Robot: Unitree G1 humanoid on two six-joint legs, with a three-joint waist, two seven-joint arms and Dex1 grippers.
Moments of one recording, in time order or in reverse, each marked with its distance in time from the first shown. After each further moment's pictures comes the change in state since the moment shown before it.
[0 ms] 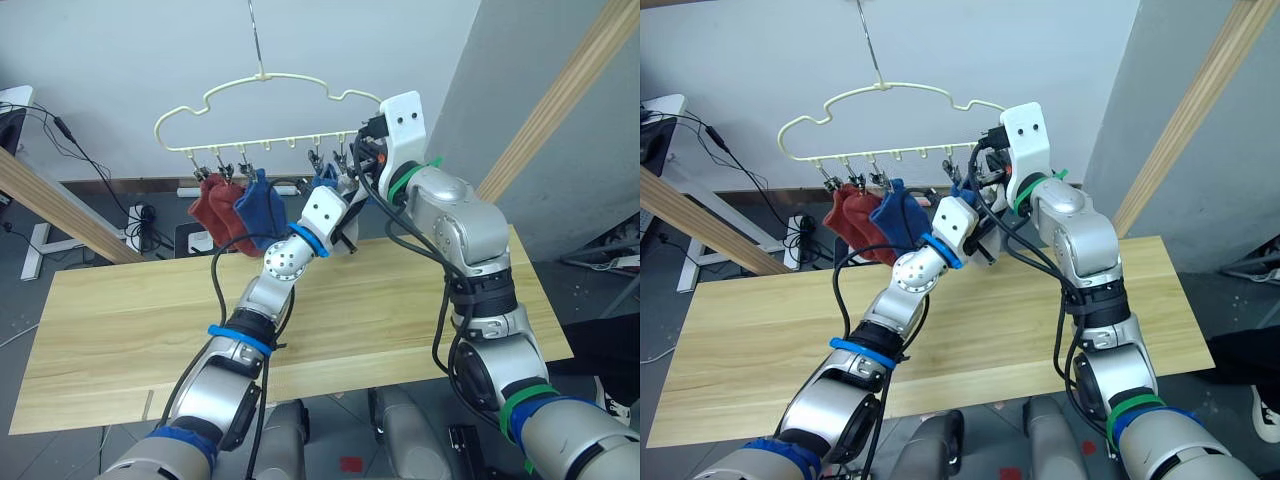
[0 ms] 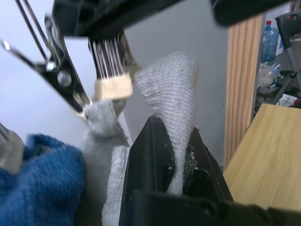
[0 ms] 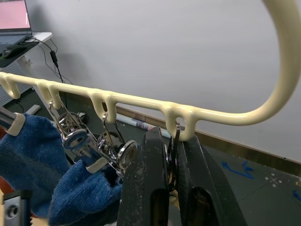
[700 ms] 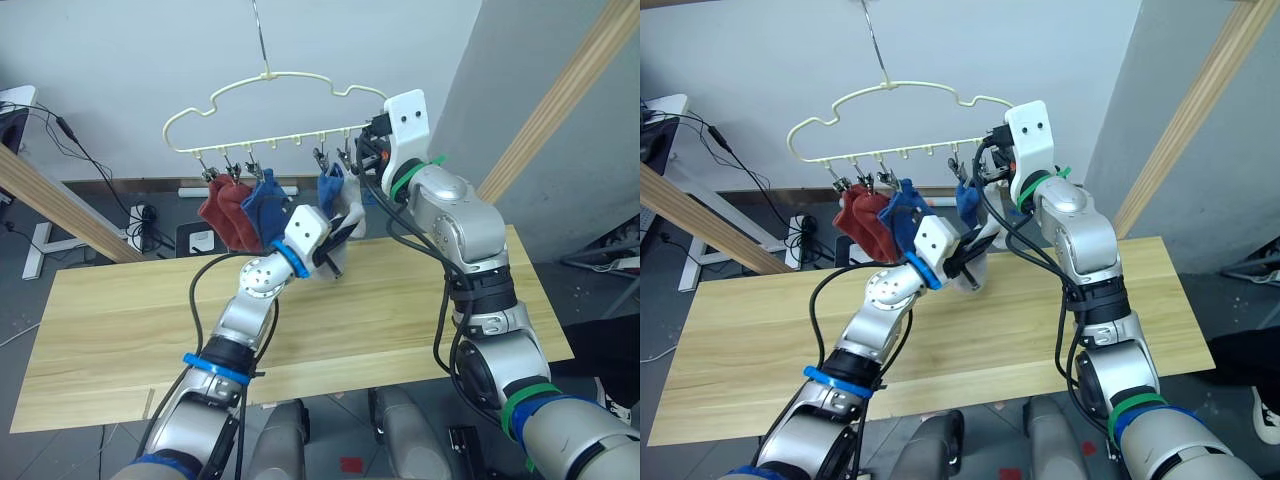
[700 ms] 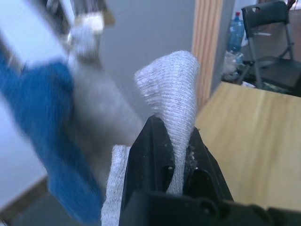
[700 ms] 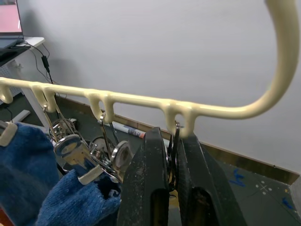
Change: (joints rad) left arm 0.154 0.053 -0.010 -0.246 -0.077 0.107 -0.175; right arm -0.010 -0.005 -0.002 0.068 -0.014 -0.092 -0.003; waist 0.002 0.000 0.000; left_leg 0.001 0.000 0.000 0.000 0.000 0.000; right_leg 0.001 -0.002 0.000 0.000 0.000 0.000
